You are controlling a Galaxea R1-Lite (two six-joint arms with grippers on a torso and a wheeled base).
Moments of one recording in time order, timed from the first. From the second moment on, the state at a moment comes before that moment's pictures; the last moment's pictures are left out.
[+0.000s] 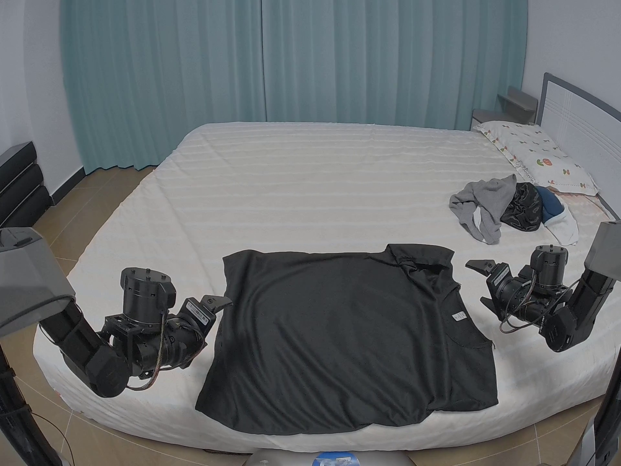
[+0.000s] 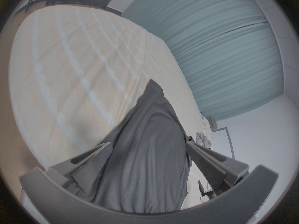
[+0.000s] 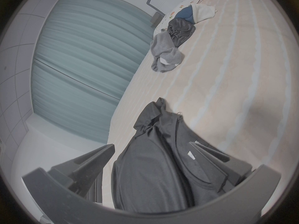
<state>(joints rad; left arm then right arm) -0.35 1.96 -0.47 -0.89 0.01 -1.17 0.04 2.13 -0.55 -1.17 0.20 1.00</state>
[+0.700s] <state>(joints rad) -0.37 1.96 -0.44 -0.89 0.02 -1.16 0.06 2.17 -0.50 -1.22 0.19 0.95</state>
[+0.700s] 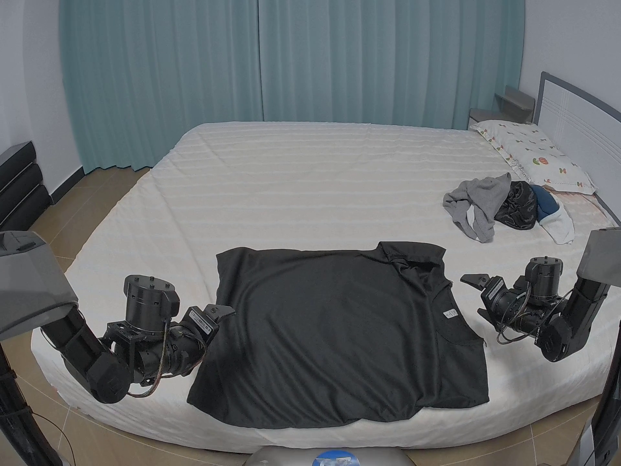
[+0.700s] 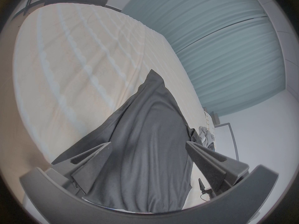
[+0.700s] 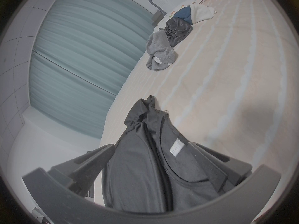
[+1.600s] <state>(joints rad) -0.37 2.11 -0.38 -0.89 0.15 -0.98 0.06 2.19 -0.50 -1.22 0.19 0.92</state>
